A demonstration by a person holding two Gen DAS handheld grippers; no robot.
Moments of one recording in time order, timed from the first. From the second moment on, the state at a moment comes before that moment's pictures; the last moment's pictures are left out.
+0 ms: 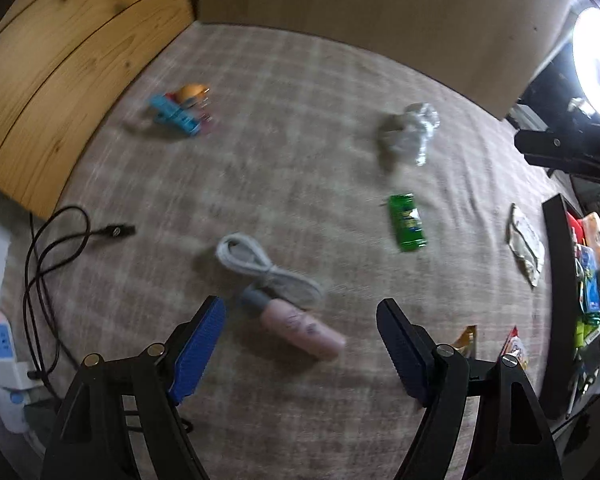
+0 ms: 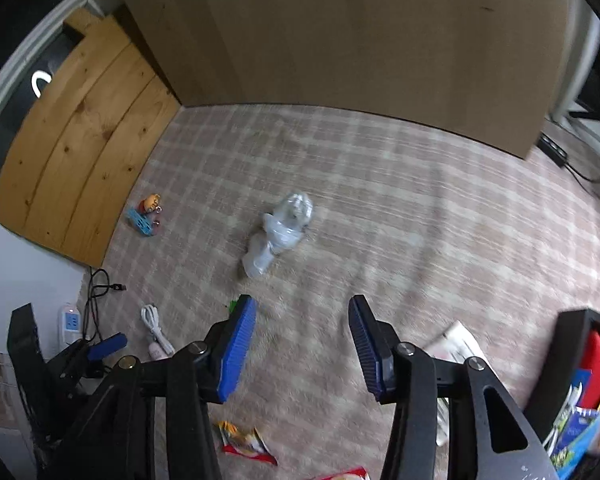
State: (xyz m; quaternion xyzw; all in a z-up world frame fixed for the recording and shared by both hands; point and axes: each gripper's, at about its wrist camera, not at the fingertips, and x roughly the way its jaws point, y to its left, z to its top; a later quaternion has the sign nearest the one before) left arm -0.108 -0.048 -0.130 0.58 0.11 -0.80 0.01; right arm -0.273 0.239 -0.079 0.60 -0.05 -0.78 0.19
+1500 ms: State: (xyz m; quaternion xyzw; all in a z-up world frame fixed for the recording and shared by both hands) left arm -0.057 -0.064 -0.148 0.59 0.13 -0.79 0.08; right arm -0.311 0.190 -0.162 0.66 -0.02 -0.73 0.16
